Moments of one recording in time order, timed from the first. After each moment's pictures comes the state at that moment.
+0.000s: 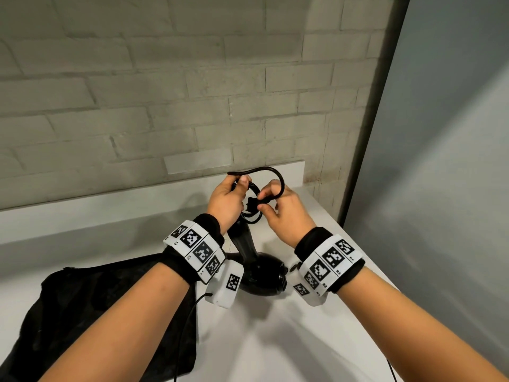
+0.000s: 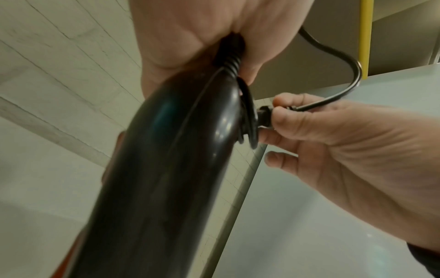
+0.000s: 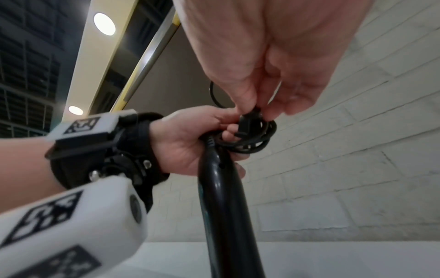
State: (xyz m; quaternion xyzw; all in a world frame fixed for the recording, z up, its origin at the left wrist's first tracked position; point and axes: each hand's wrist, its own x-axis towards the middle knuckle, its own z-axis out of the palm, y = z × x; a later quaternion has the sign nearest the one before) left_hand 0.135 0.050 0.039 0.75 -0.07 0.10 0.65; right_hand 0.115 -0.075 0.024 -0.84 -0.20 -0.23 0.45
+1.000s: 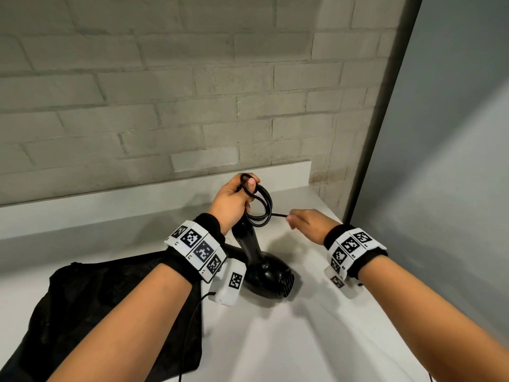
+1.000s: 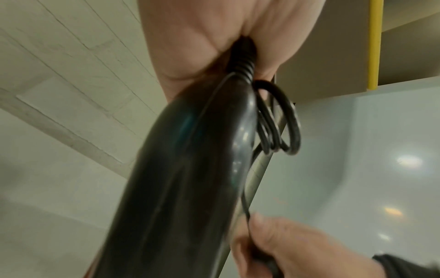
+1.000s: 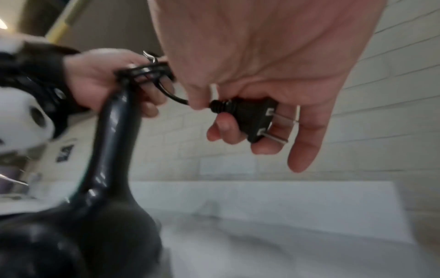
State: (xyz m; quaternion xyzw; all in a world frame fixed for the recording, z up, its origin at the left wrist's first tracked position) left_hand 0.136 0.060 0.035 0.72 -0.13 0.06 0.68; right_hand 0.145 -0.133 -0.009 -0.96 -0.15 0.06 0.25
